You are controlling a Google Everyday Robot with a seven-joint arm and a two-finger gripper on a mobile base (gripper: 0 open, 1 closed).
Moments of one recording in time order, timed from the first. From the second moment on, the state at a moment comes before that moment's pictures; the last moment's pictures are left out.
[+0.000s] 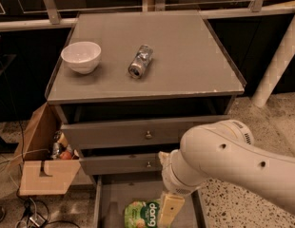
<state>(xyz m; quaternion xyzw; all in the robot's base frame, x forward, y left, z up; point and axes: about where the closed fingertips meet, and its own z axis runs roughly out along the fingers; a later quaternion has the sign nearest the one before) 0.374 -0.053 0.677 -0.66 0.73 0.07 0.16</state>
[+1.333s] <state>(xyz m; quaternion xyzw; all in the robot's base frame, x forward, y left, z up) 0.378 -0.035 0.569 -0.65 0.74 0.12 0.16</state>
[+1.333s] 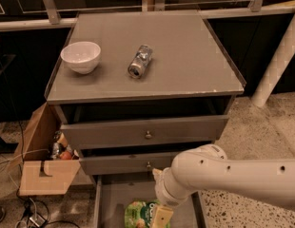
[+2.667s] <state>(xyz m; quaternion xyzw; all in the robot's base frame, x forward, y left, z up) 0.398 -0.040 0.475 -0.63 0.75 0.14 0.16</state>
